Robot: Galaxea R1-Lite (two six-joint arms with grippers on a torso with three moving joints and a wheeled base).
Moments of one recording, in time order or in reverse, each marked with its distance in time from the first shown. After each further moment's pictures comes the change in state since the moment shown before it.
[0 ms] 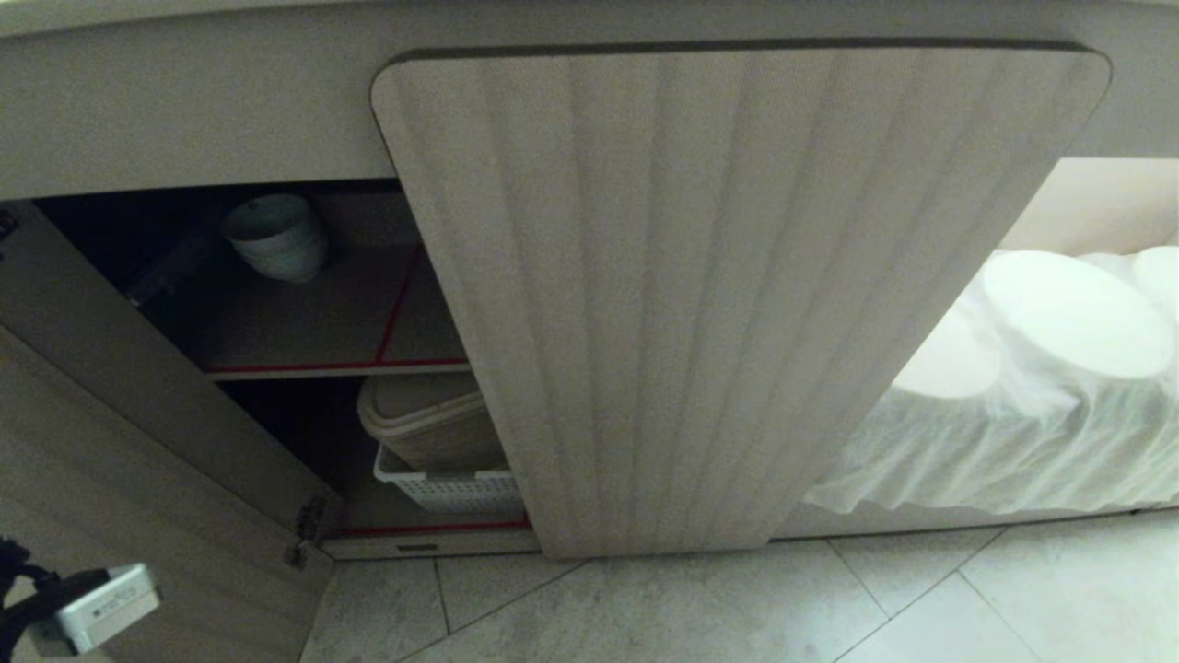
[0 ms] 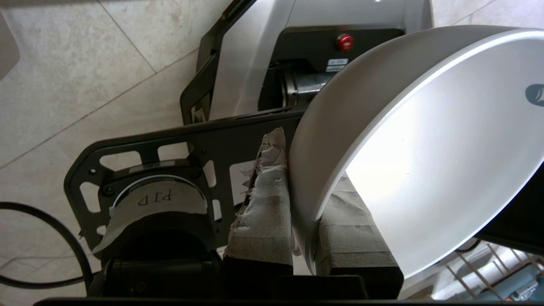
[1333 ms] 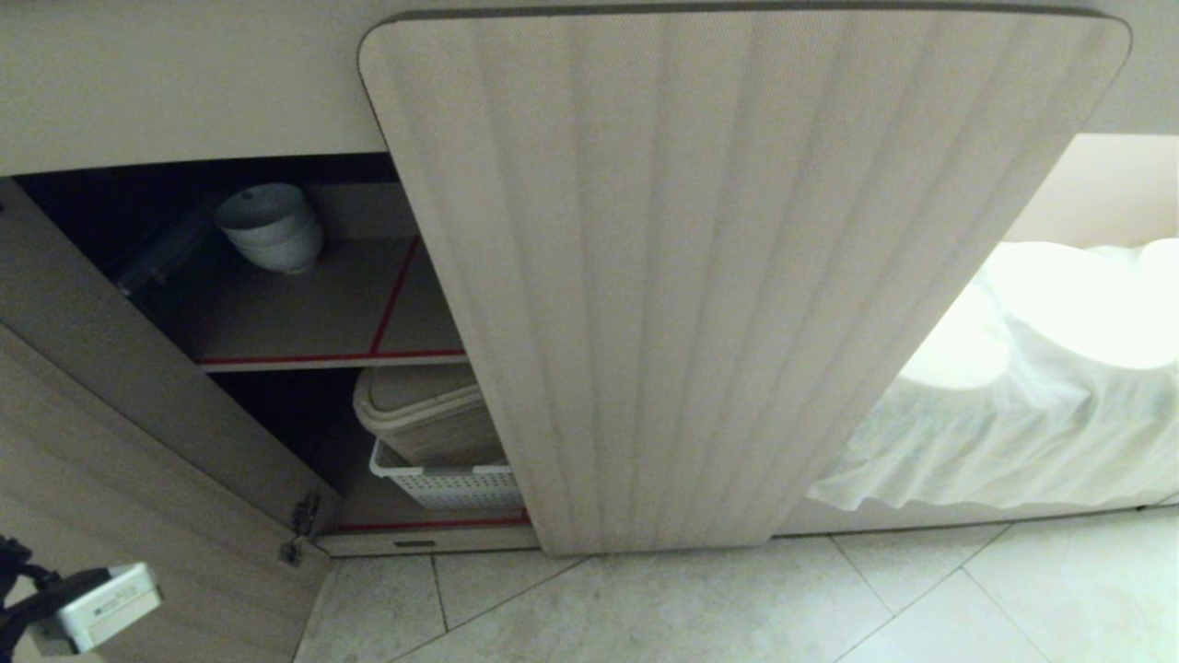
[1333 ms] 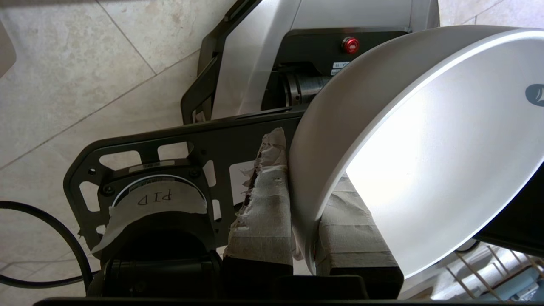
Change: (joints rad) left arm 0.001 0.003 0.000 0.002 0.001 -0.004; right arm -0.001 0.000 0.000 0.000 0.000 -0.001
